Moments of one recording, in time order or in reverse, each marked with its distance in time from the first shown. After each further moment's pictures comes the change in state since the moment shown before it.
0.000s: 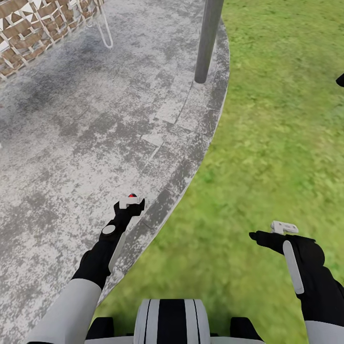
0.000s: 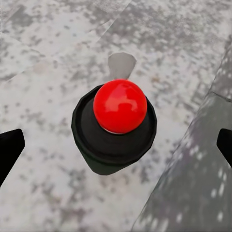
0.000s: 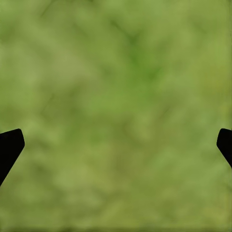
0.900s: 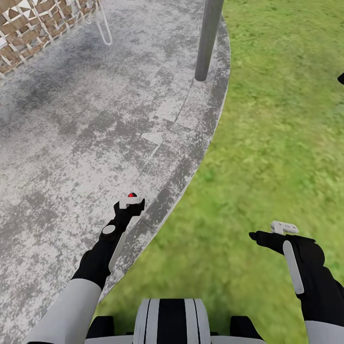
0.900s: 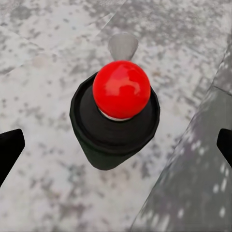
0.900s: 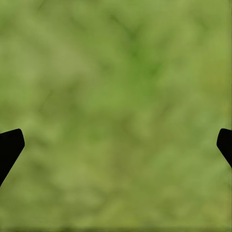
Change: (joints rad) left arm 0.000 0.000 0.000 0.000 0.000 0.000 0.000; right arm 0.000 0.000 0.000 0.001 0.000 0.000 0.001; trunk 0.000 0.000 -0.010
